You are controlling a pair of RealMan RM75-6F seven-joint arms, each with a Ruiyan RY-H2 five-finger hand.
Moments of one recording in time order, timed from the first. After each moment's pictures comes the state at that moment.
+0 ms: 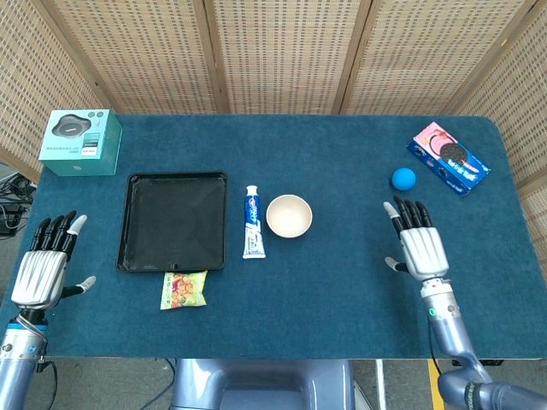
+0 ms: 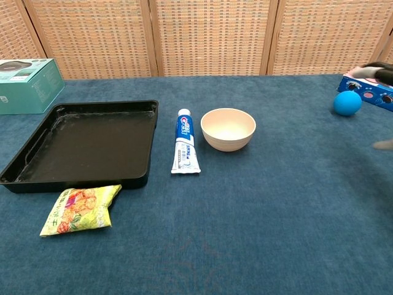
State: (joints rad) left arm -0.21 -1.23 -0.09 -1.66 1.43 1.42 0.24; right arm 0.43 -1.46 0.10 -1.35 -1.33 1.34 -0.17
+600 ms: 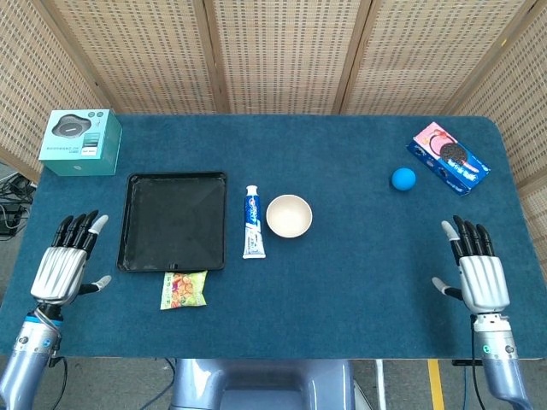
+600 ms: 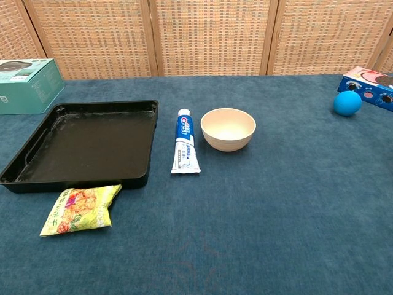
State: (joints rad) left arm -0.27 -1.25 -0.09 -1.65 1.45 1.36 0.26; right arm 0.25 -1.37 0.05 -1.31 -1.42 1.53 0.01
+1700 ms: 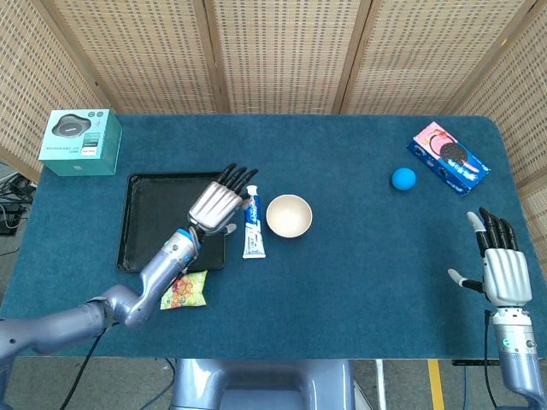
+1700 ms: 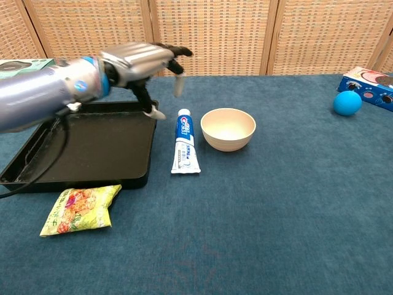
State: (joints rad) left arm -0.94 -1.67 -0.31 -1.22 1.29 0.82 0.41; right arm 0.23 -1.34 0.13 -1.25 -1.40 1.47 0.18
